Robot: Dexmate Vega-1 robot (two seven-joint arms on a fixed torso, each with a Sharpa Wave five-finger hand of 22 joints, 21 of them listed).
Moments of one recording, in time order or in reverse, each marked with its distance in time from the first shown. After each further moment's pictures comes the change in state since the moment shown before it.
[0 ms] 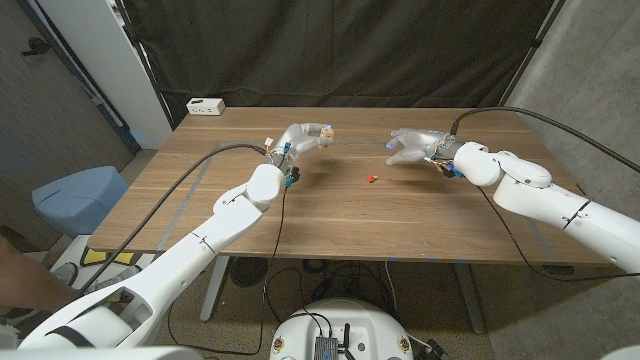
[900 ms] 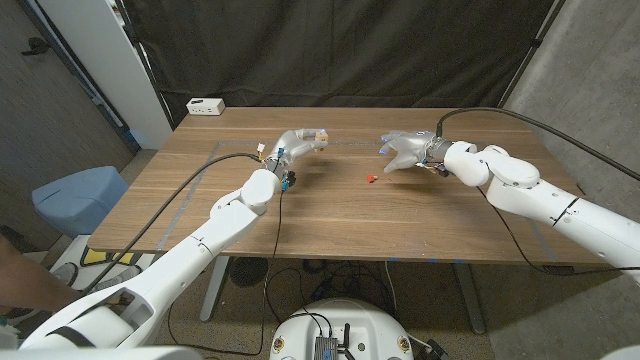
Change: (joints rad) left arm -0.002 -0.009 -0.010 0.096 -0.114 -0.086 -0.017; left_hand -0.004 0.004 -0.005 0.003 0.000 0.000 0.000 0.005 0.005 0.000 0.000 -0.005 0.007 -0.009 0.001 0.000 0.000 -0.005 -0.005 0.000 0.000; right arm 0.048 0.027 -0.056 0.018 -0.228 0.072 0.069; right_hand 0.074 -0.019 0.026 -0.004 -0.006 0.001 -0.017 0.008 0.009 -0.022 -0.021 -0.007 0.000 0.000 0.000 0.000 0.000 0.018 0.018 0.000 0.000
